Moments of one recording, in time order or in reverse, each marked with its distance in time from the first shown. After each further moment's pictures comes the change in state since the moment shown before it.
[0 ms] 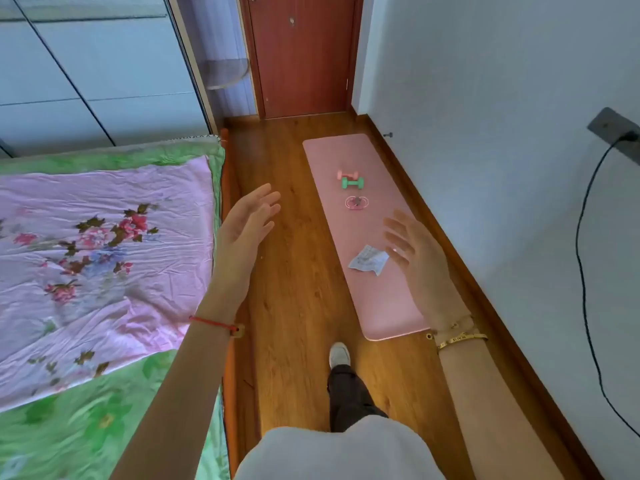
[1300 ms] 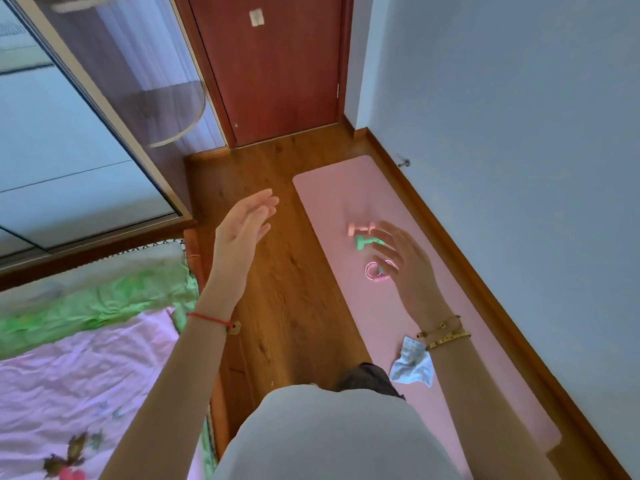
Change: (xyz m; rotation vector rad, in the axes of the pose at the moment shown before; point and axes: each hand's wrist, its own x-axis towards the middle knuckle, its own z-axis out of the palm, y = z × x) left_hand 0.798 -0.153 0.012 0.105 -0.141 -0.139; right_hand 0.740 0.027 0.169 0.186 0.125 0.151
